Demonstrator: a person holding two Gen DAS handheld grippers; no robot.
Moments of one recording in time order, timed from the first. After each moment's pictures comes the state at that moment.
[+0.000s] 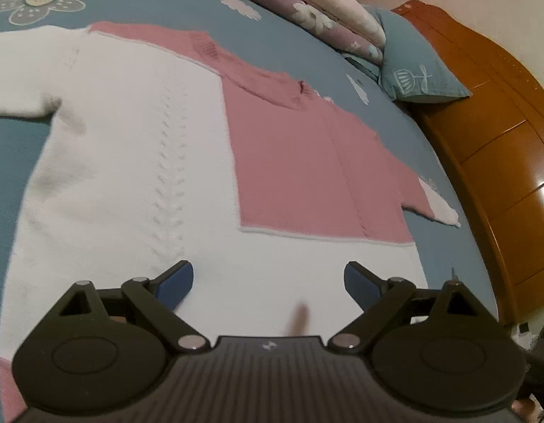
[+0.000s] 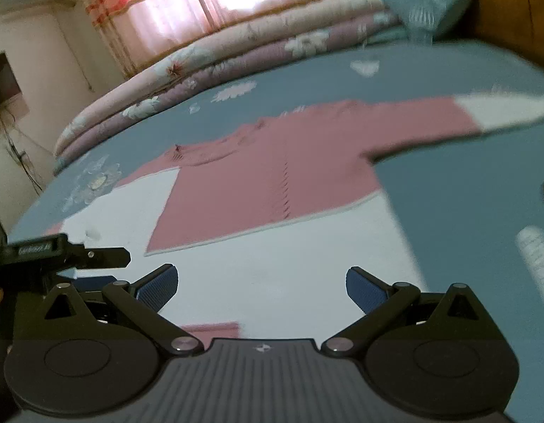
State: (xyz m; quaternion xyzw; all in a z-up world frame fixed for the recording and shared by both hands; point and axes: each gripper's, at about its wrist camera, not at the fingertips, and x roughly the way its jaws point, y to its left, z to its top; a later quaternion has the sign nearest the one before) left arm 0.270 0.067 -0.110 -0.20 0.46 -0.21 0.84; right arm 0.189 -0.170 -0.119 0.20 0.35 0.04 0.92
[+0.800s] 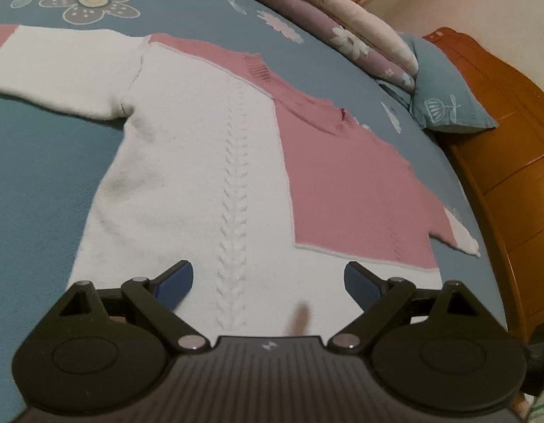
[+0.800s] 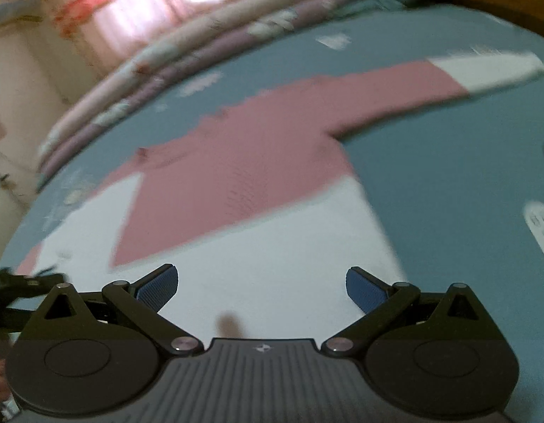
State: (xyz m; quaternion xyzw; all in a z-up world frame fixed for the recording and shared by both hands) left arm 0.273 0.093 -0.110 -0.23 0.46 -0.16 0.85; right arm 0.203 -0.211 -0.140 0.24 0.36 -0.01 0.90
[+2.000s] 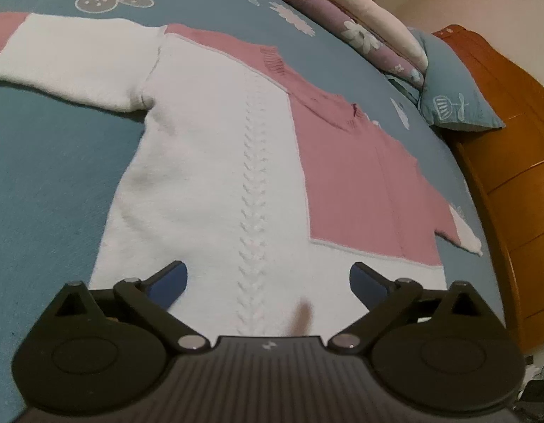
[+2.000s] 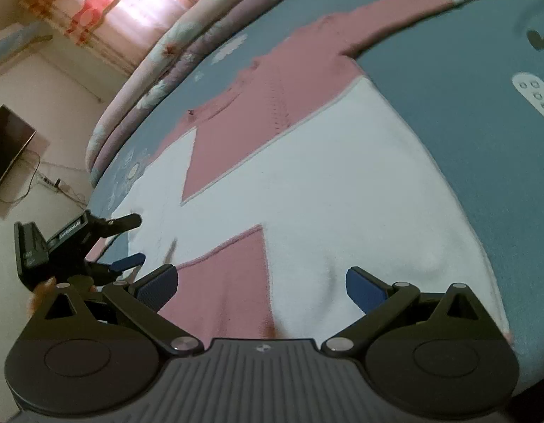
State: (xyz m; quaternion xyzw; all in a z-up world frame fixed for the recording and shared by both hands) left arm 0.275 0.101 -0.113 -0.22 0.47 -0.15 0.84; right arm 0.124 -0.203 -0.130 0.33 0.41 0.08 0.85
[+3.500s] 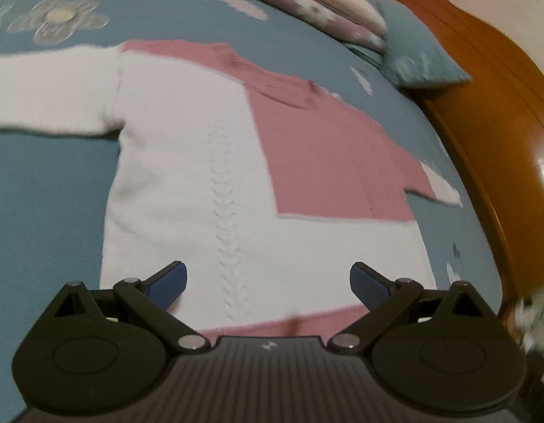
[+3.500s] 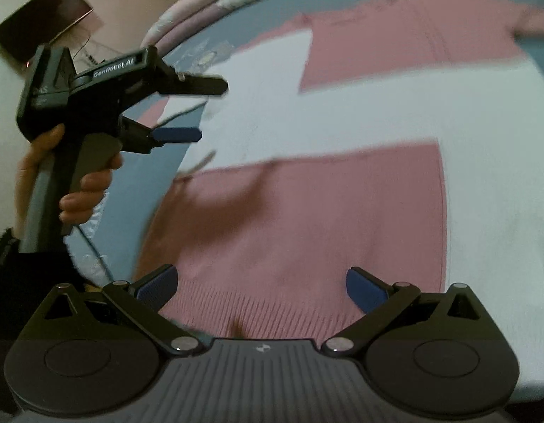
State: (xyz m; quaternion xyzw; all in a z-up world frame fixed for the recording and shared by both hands) left arm 0.258 0.109 -0.074 -0.15 0.48 -0.23 0.83; right arm 0.148 -0.075 -0.125 0.15 0.45 0.21 0.86
